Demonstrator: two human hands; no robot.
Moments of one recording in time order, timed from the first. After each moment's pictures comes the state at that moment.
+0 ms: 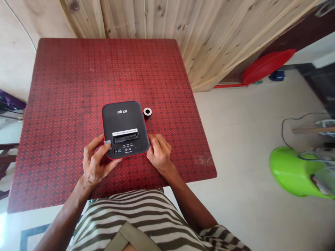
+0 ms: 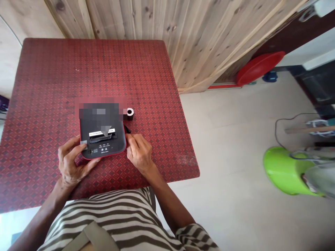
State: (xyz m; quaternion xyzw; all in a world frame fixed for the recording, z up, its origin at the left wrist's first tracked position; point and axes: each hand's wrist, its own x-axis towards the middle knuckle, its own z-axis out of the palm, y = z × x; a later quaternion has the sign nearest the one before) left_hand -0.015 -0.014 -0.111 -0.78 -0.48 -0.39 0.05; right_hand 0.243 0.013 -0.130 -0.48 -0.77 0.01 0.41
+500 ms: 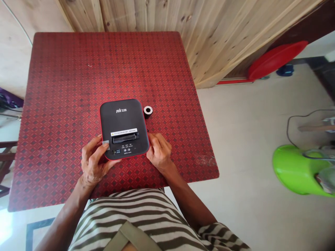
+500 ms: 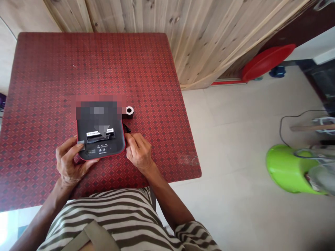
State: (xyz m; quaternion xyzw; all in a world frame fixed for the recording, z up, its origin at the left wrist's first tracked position) left_hand -0.016 -0.013 -0.115 -0.78 -0.49 -0.39 0.07; right_hand 0.242 0.017 -0.132 -0.47 -0.77 0.01 0.42
